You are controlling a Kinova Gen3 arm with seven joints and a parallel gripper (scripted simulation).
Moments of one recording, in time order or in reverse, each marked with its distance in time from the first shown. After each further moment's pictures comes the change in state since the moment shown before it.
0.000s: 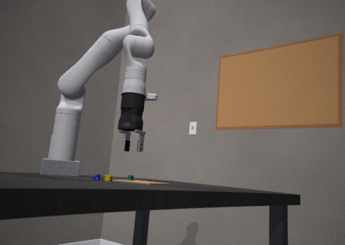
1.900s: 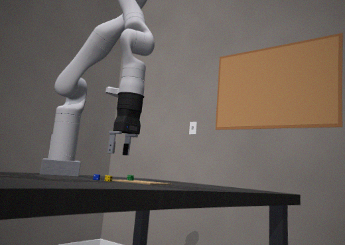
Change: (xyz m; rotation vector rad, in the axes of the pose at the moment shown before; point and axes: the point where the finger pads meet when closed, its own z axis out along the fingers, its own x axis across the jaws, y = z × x) arm 0.014 0.081 0.017 0.030 -0.017 -1.431
